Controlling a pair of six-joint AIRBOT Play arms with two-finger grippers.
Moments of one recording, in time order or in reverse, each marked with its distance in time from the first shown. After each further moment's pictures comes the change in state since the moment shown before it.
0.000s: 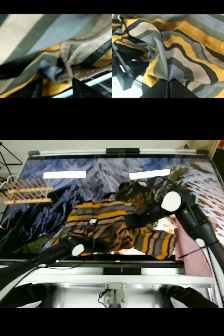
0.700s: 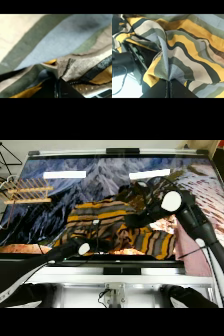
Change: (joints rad) left arm 0.000 -0.104 0.019 -0.094 0.111 0.018; right arm 0.000 0.000 0.000 0.018 0.013 0.001
